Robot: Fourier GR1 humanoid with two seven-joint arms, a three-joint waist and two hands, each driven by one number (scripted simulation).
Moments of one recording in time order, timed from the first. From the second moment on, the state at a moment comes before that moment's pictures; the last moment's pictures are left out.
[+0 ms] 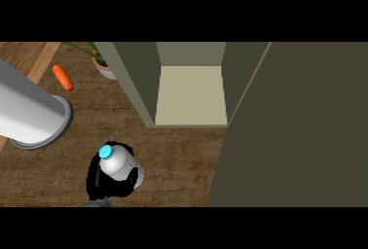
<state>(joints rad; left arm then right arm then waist) -0.02 0.01 -0.06 -1.11 0.34 -0.08 -0.61 0.10 -0.34 0.79 -2.44 0.18 -0.50 0.28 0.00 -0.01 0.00</state>
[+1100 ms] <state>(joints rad) -0.21 0.00 -0.30 -1.47 0.32 0.34 -0.26 0.06 -0.32 0.81 -2.43 0.18 -0.52 0.32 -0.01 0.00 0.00</state>
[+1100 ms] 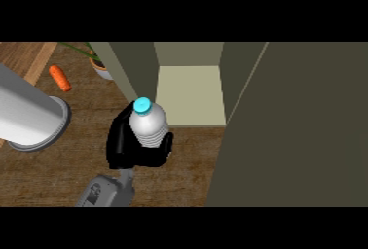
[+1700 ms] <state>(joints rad) -0.51 0.00 -0.30 -1.29 0.30 0.53 -0.20 0.09 -0.35 0.83 -2.43 0.18 -0.54 0.28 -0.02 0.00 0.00</state>
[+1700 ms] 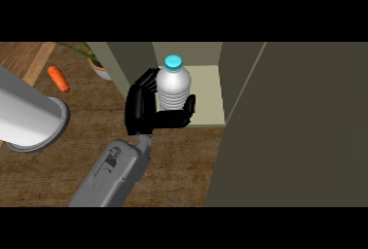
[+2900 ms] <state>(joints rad) -0.99 0.00 -0.15 -0.55 0.22 0.64 -0.31 0.09 -0.38 0.81 -2.45 0.15 -0.53 0.24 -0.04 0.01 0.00</state>
